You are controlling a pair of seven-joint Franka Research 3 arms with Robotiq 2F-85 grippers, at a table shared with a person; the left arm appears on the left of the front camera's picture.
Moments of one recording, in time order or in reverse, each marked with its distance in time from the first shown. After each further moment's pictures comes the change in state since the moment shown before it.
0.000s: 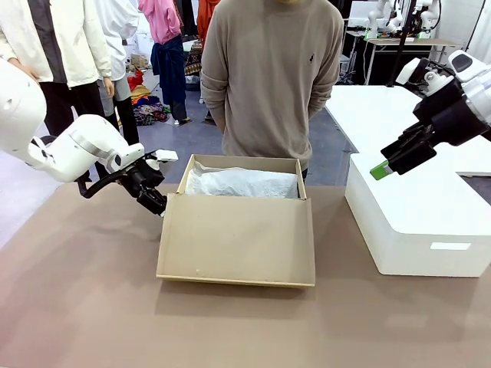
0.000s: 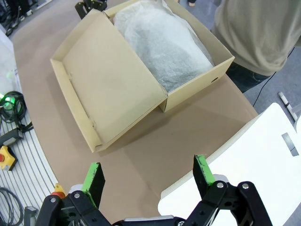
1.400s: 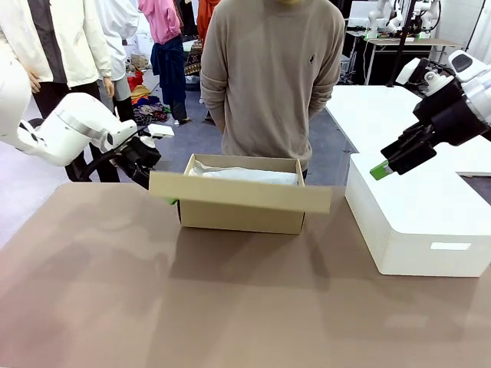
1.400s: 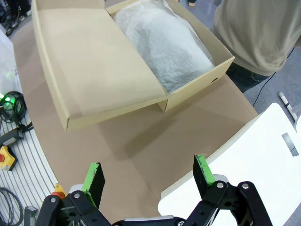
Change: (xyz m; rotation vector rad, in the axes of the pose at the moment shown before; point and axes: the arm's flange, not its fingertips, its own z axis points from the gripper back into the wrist) left arm 0.045 -0.043 0.027 -0.014 -0.073 -0.083; right arm 0.000 0.000 0.000 0.000 0.000 0.000
